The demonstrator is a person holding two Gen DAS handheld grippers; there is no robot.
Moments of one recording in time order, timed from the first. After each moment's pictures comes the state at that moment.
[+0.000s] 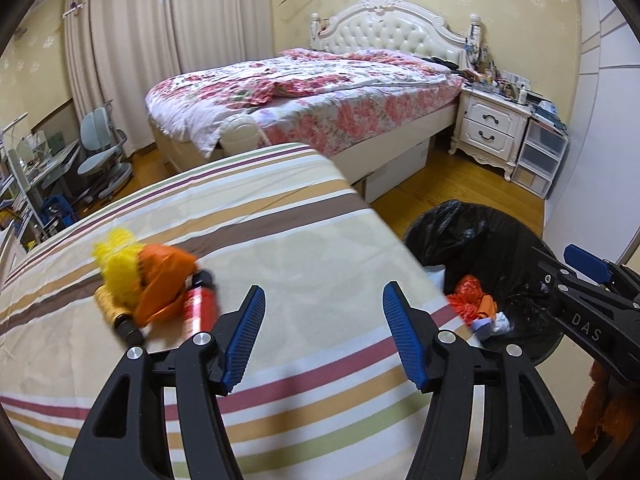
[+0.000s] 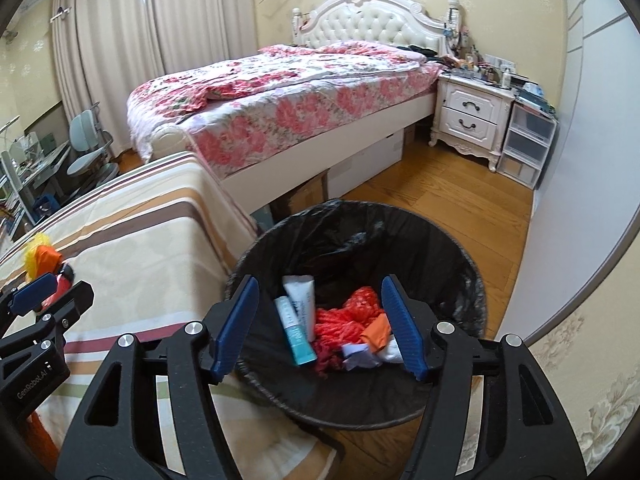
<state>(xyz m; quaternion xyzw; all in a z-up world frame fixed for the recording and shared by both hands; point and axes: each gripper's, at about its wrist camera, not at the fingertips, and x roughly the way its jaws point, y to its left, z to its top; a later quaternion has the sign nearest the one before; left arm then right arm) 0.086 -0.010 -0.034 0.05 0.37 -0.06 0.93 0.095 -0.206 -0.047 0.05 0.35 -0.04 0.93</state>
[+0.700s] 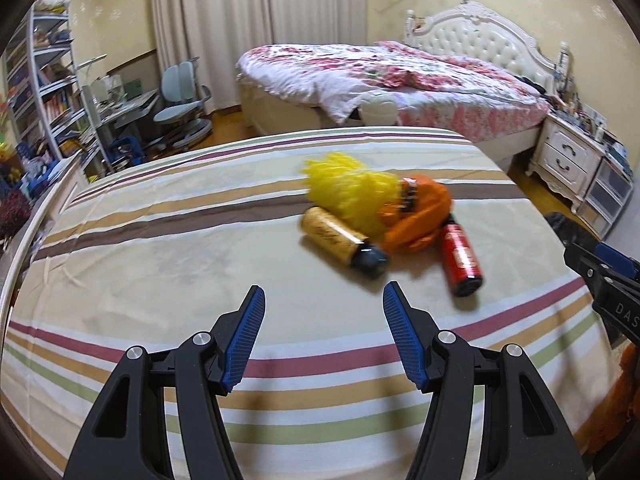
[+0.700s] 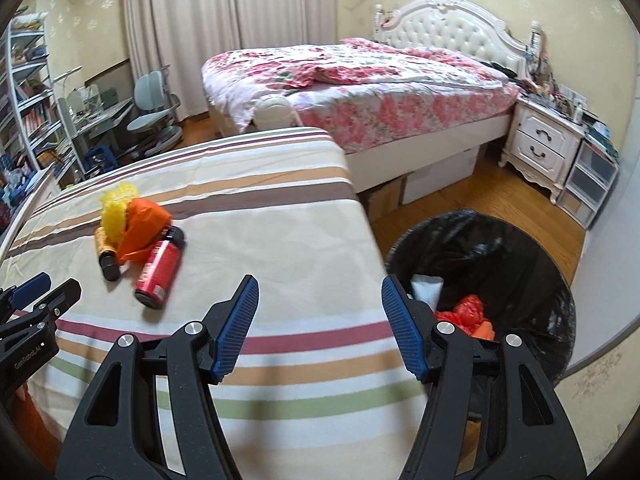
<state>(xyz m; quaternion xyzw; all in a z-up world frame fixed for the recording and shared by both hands) 0.055 0.137 -0.041 -0.01 0.38 0.07 0.92 0.093 -0.078 -0.041 -0.01 0.36 0.08 0.93</state>
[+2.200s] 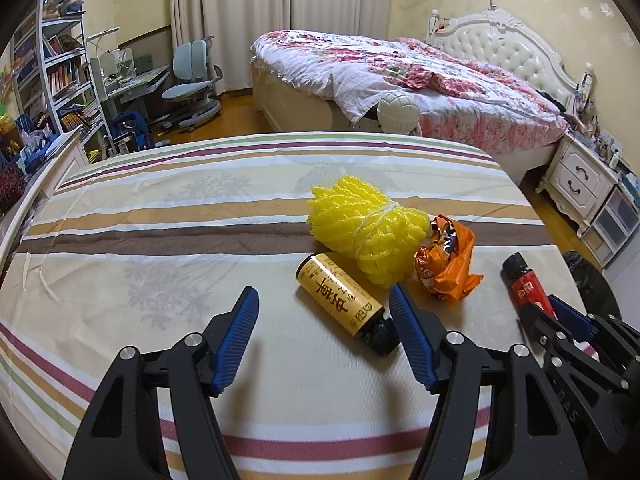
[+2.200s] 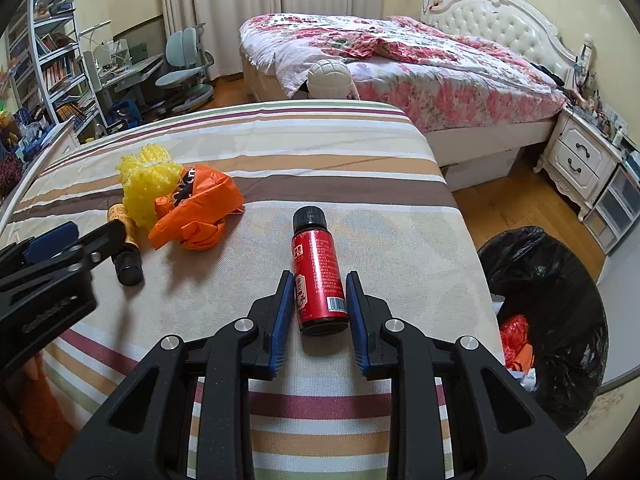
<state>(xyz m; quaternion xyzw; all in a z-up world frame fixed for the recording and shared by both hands) 0.105 0.145 -0.045 -0.05 0.40 0.09 0.91 0.127 -0.012 -0.060 -0.06 0.41 0.13 0.90</state>
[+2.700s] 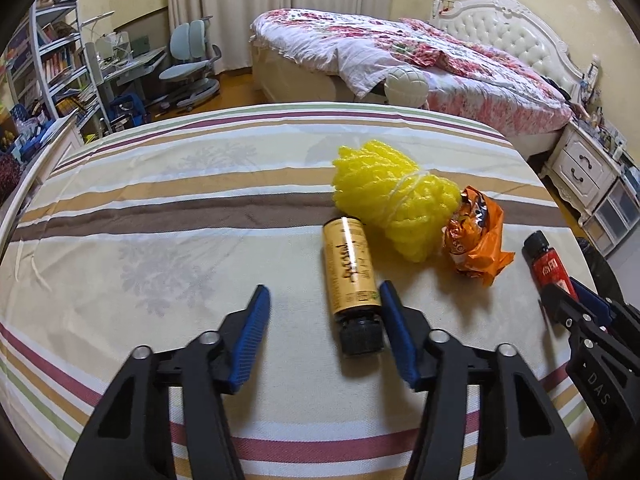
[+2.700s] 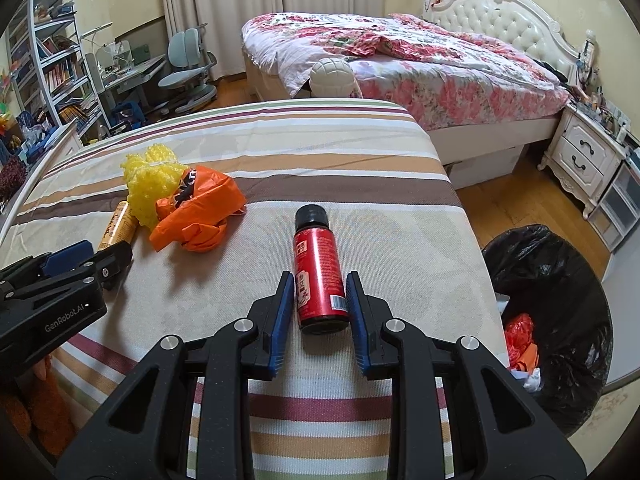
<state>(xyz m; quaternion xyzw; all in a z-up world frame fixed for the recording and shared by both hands) 0.101 0.154 -0.059 -0.05 0.43 0.08 0.90 0.131 -0.015 -0.061 -0.05 0.41 0.13 0.90</state>
